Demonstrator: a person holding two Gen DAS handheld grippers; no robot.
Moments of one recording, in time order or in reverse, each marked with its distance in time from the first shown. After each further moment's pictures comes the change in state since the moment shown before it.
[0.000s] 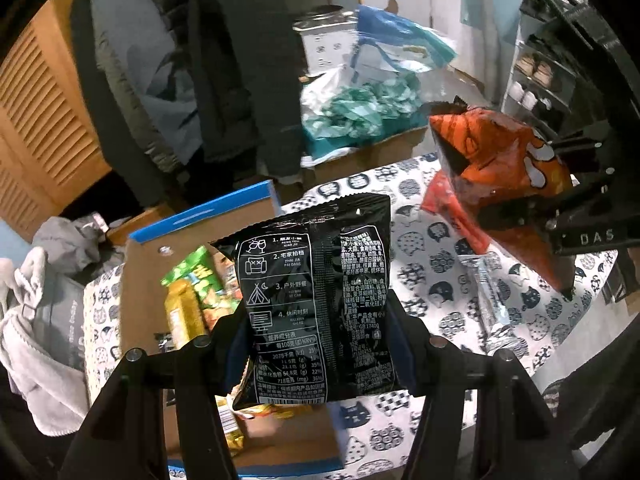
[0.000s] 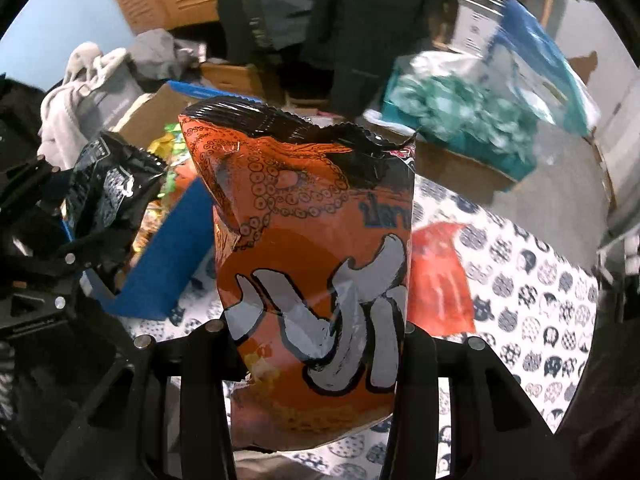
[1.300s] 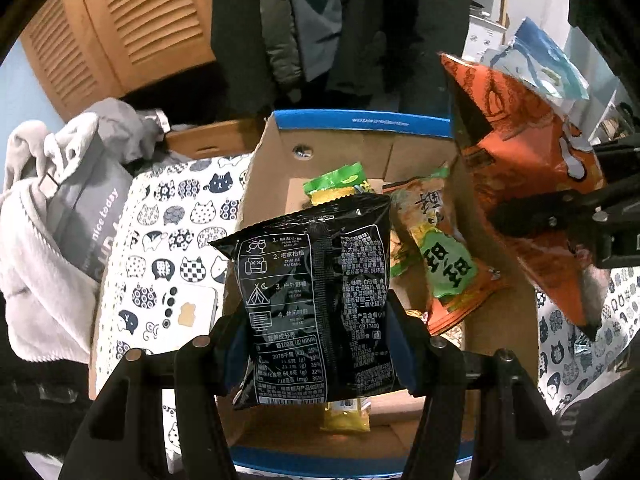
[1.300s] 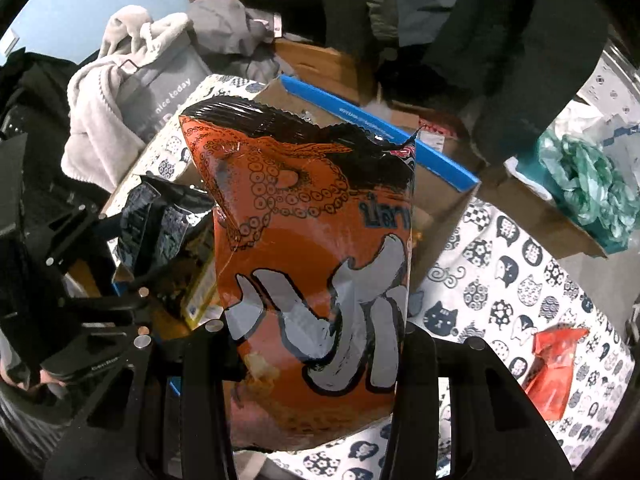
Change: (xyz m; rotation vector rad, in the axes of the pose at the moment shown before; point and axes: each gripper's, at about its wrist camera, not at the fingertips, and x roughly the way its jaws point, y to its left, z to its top) left arm 0.045 0.164 -0.075 -0.315 0.110 0.079; right arm 0.089 0.148 0.111 -0.100 0.104 0.157
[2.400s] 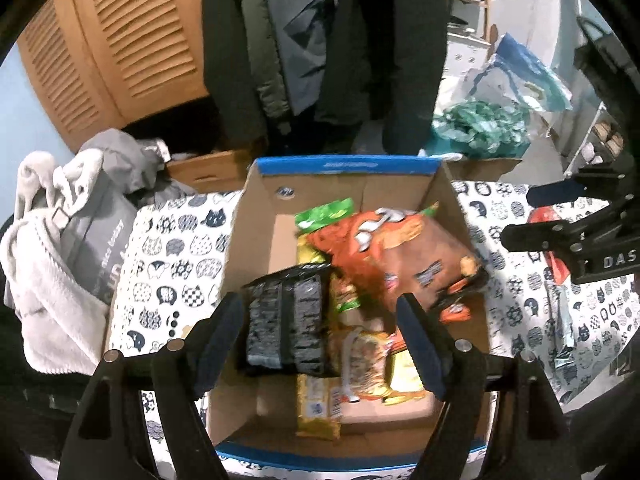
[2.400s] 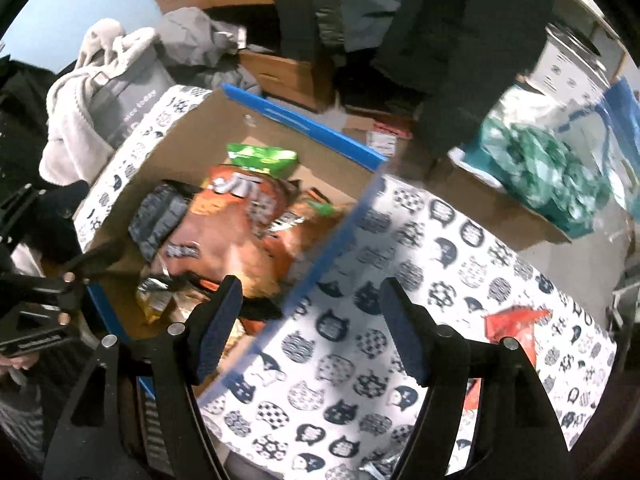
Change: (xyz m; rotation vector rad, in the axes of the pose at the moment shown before) left arm -0.040 -0.032 0.018 0.038 -0.086 0.015; right arm -0.035 -0.049 -0.031 0.035 -0.056 -0.110
